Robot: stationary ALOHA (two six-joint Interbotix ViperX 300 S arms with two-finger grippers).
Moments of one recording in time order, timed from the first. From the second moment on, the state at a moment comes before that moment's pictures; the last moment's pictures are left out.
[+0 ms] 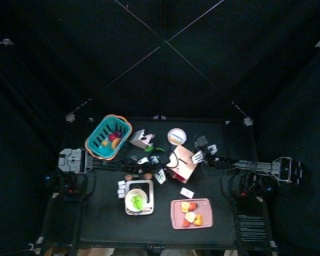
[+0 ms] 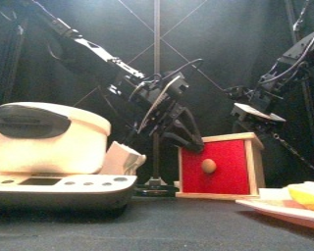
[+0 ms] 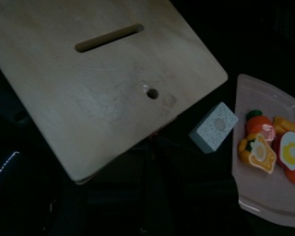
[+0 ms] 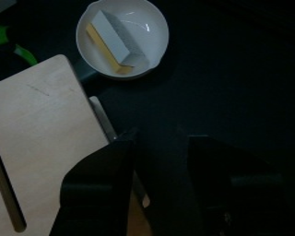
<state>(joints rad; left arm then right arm) 0.12 0.25 0.39 -0.81 -0.03 0.43 -0.32 -0.35 0.96 -1.05 0.56 1.52</state>
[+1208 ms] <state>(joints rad) 0.27 0.14 0.48 -0.81 -0.01 0.43 -0.02 -0.70 1.13 -0.86 0.72 1.52</state>
